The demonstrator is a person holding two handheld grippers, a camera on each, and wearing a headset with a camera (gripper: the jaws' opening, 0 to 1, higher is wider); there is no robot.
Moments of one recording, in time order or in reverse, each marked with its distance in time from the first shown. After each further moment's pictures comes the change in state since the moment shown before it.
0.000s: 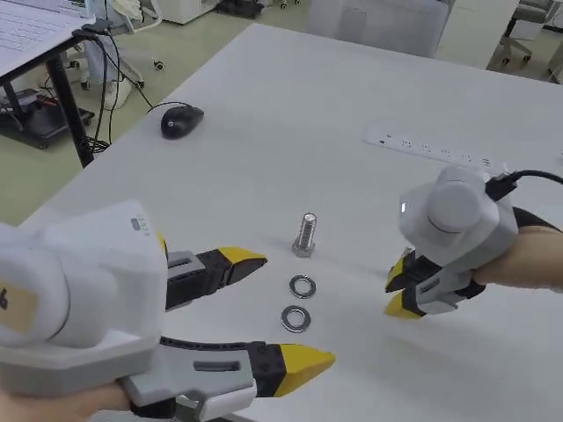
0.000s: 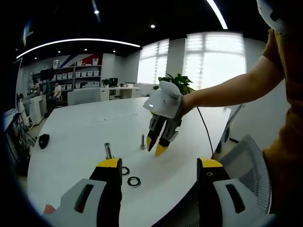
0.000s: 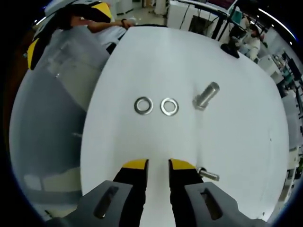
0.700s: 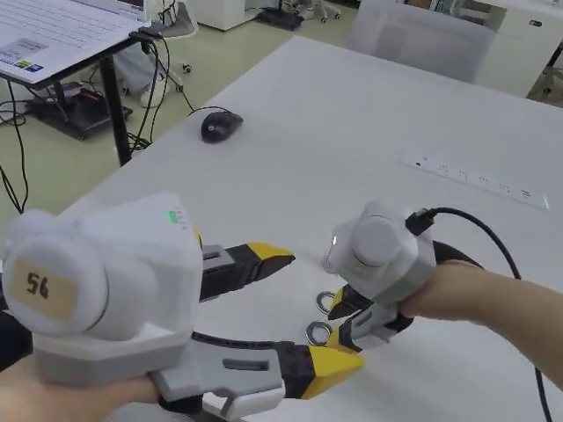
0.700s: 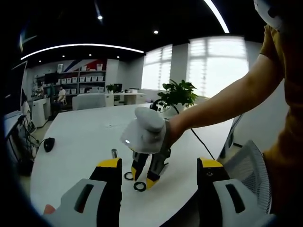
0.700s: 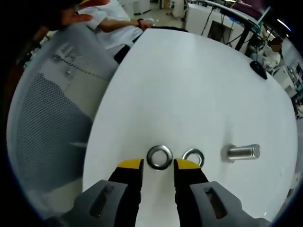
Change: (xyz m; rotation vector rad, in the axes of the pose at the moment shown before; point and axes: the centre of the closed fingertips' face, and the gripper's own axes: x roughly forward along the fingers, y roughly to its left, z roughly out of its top) left arm -0.008 0.012 0.013 0.001 -0.059 0.042; right arm 0.059 0.017 0.068 -0.090 -0.017 0.104
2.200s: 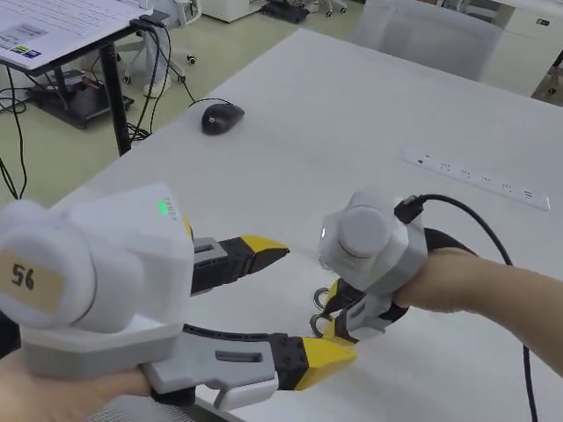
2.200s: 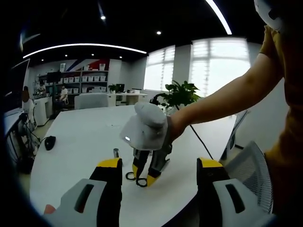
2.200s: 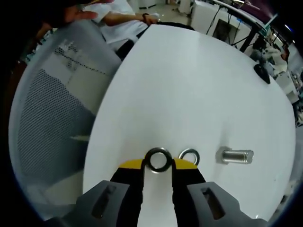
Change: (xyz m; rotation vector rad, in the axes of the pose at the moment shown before) left arm 0.003 0.004 -0.002 -0.016 -0.007 0.012; right arm -0.020 -0.003 0.000 -0.049 0.055 0.001
